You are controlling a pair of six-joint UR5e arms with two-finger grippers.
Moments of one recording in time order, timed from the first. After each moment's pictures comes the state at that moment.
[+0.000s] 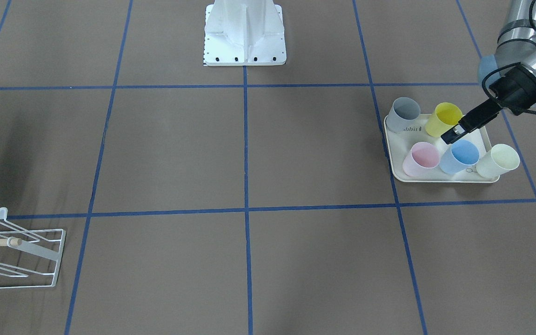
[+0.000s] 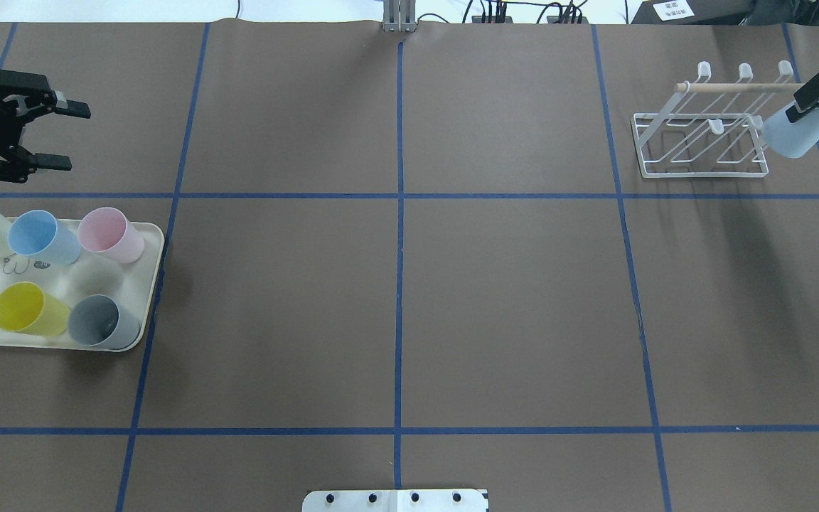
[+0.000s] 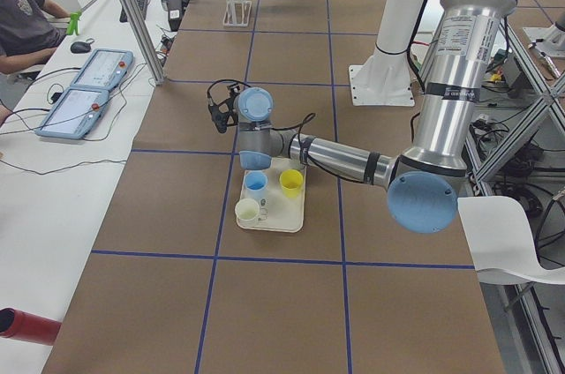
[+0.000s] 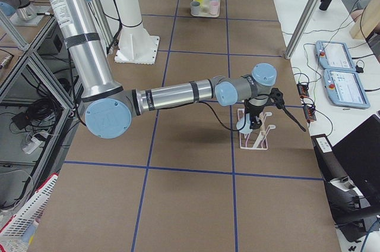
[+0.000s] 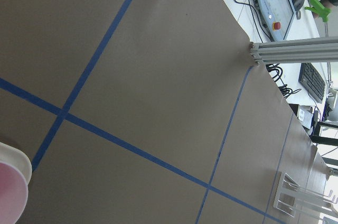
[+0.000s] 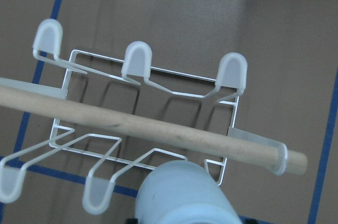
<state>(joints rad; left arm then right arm) -1.13 -1.74 -1.59 -2.90 -2.37 -1.91 1.35 -1.26 1.46 -1.43 2.33 0.18</state>
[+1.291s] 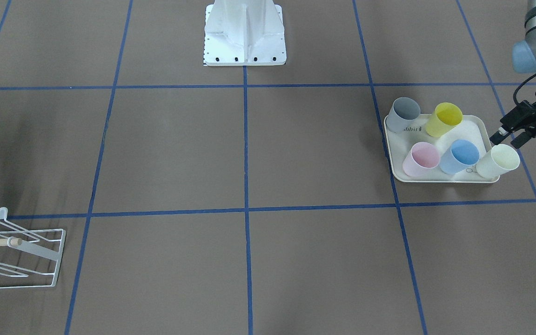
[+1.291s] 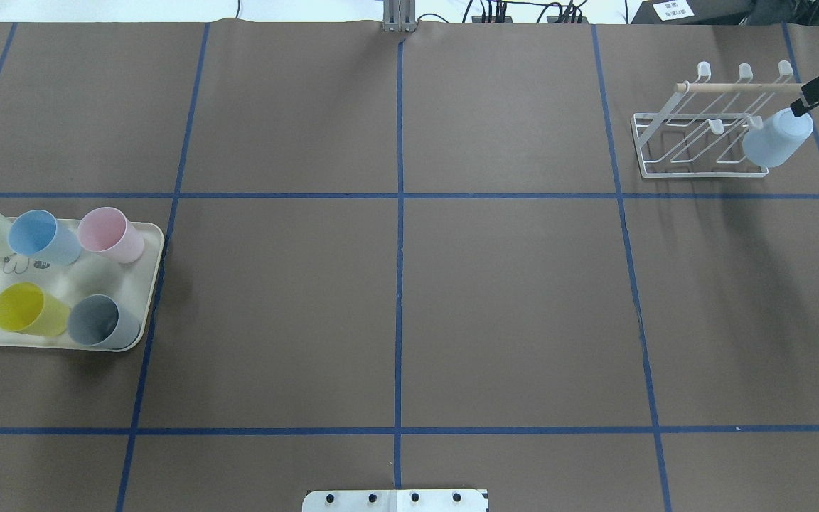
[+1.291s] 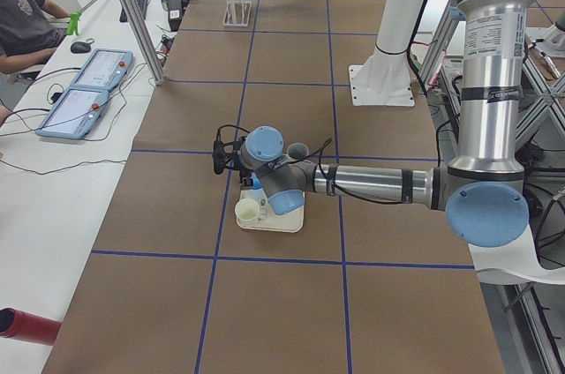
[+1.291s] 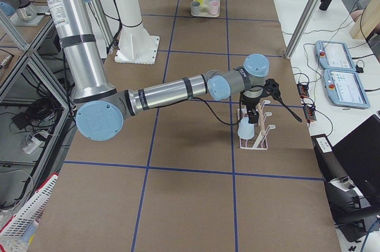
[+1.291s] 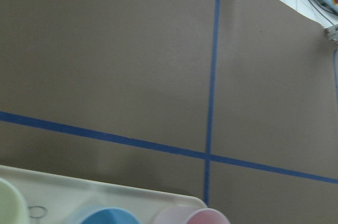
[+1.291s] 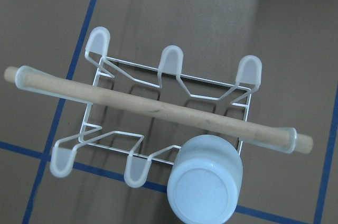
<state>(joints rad) -1.26 -1.53 -1.59 -2.59 -2.37 -1.04 1.36 -1.32 1.59 -1.43 2.34 0.21</state>
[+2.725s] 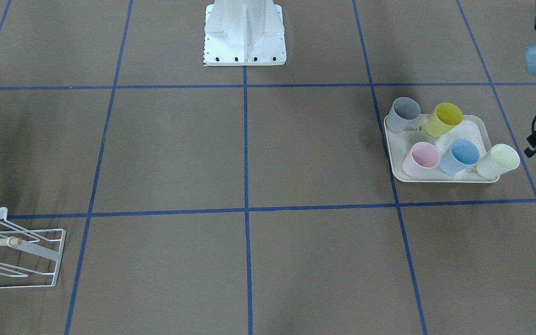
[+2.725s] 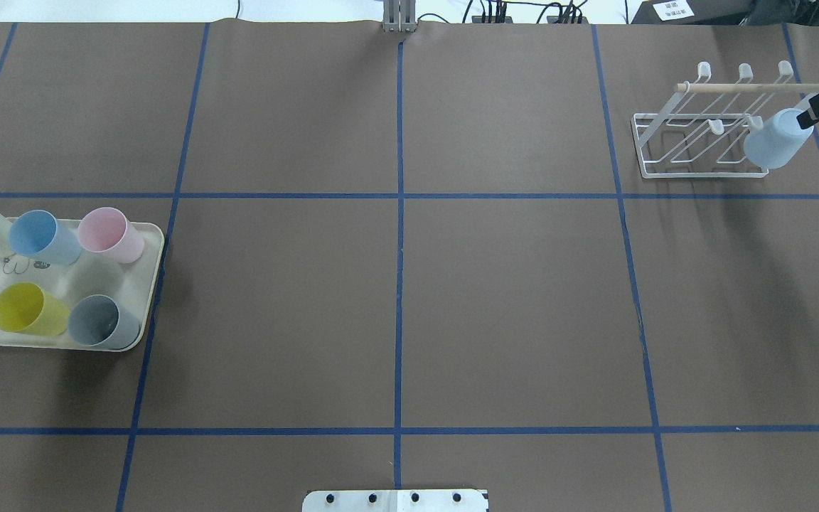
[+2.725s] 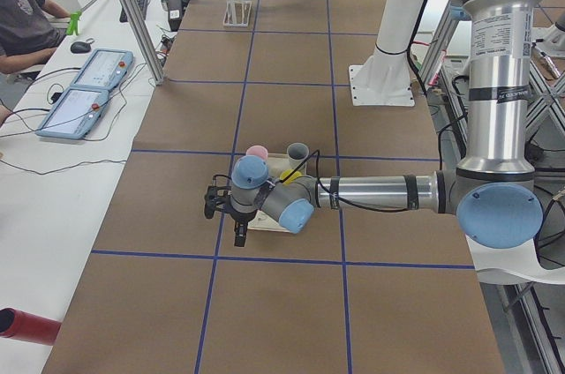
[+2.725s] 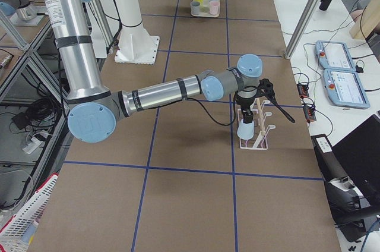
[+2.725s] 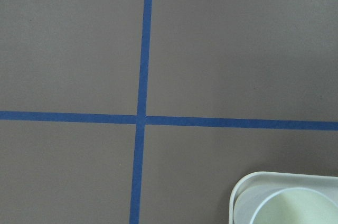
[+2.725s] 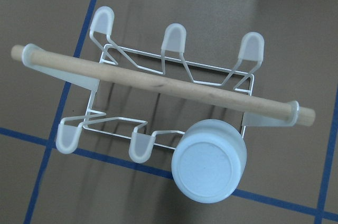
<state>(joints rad) -1.28 -1.52 -1.51 -2.20 -2.23 -0.59 1.36 -1.36 1.63 -1.43 2.35 0.22</state>
